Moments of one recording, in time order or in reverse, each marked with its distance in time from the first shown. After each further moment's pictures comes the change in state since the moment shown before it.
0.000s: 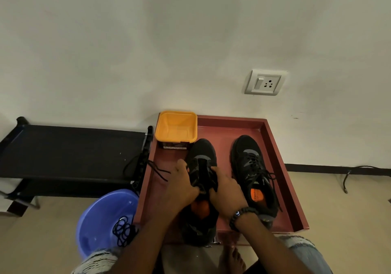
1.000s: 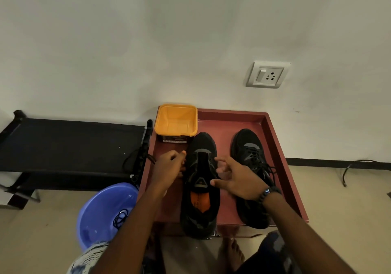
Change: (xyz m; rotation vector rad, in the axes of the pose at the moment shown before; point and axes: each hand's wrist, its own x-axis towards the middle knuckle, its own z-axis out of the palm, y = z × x) left_hand 0.017 -0.008 -0.023 -0.559 0.102 -0.225; right_hand 0.016 0.024 -0.045 0.126 -0.260 -0.095
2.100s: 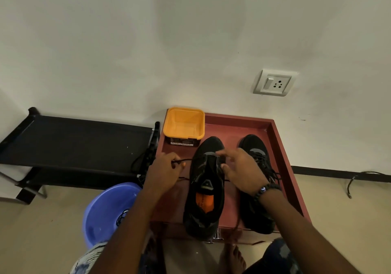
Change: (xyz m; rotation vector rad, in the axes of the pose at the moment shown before) left_hand -0.004 -0.009 -0.036 0.630 0.060 0.255; right_hand 0.006 -0.032 -0.006 -0.243 0.258 -0.131
